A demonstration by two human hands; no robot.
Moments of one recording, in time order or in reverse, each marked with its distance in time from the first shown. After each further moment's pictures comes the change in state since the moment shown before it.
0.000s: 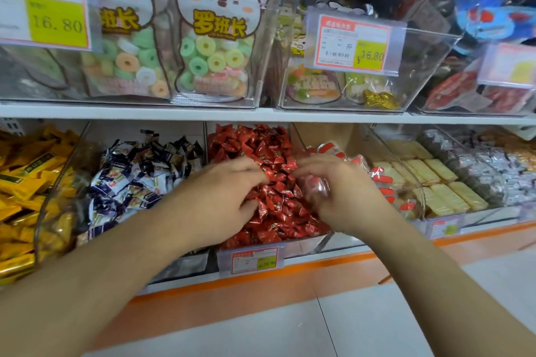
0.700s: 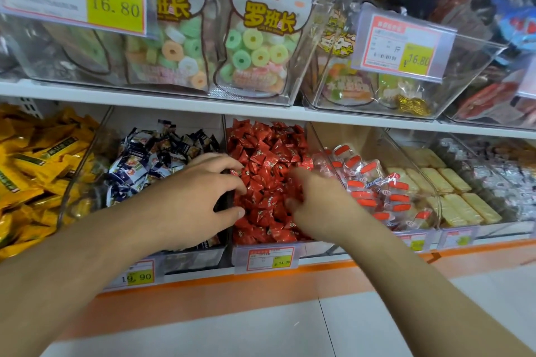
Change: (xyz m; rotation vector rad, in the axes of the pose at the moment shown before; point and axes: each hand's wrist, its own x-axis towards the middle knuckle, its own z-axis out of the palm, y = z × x) left_hand -0.036 -0.042 -0.012 -0.054 -0.129 -0.138; right_hand 0.016 -0.048 0.036 0.020 -0.247 0.208
